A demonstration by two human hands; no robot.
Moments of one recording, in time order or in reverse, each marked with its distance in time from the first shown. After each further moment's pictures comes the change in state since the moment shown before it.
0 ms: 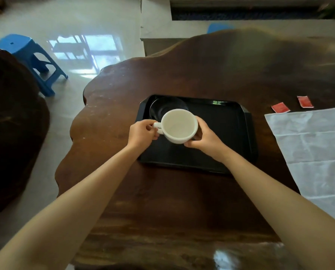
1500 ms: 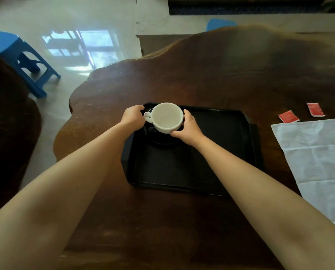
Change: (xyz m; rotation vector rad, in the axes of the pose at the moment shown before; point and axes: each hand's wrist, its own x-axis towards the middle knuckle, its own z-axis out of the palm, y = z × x) left_hand 0.129 0.016 0.003 0.468 -0.123 -0.075; right_hand 0.125 0.016 0.002 -0.339 0.178 0.127
